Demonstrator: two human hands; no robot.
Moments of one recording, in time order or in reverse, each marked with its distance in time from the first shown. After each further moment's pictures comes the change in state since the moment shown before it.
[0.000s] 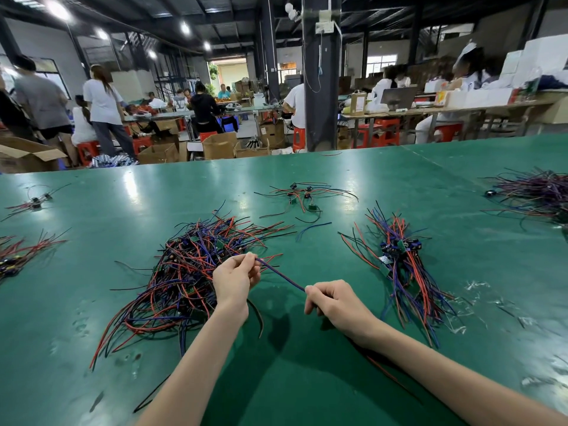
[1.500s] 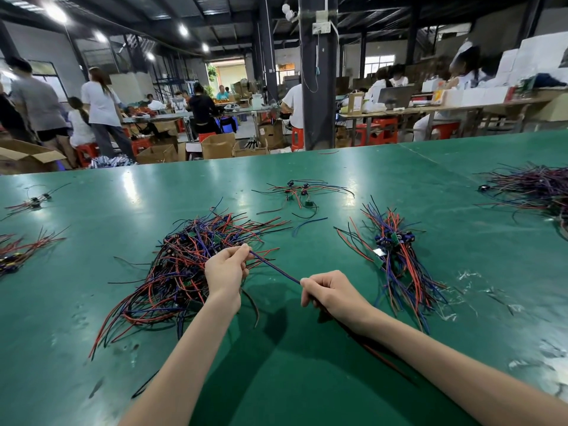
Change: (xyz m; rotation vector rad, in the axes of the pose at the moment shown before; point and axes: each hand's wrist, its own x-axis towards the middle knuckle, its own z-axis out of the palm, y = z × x) left_hand -0.002 0.005 -0.007 0.159 0.023 0.104; right_hand -0.006 -0.006 -0.004 0.037 -0.042 0.033
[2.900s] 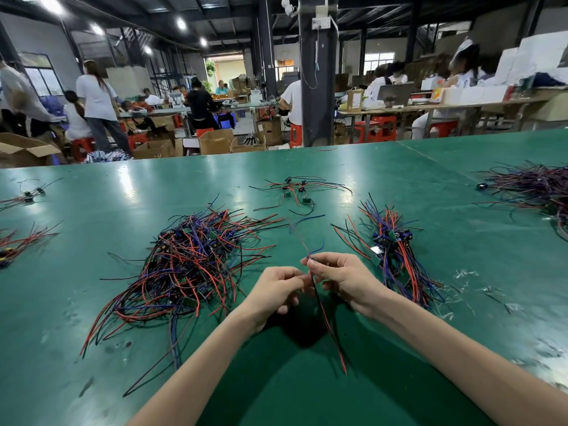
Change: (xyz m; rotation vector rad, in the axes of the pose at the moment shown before) left_hand -0.053 -0.014 0.034 0.270 -0.720 -0.094; right_hand 0.011 -0.005 -0.024 0.402 0.025 0.100
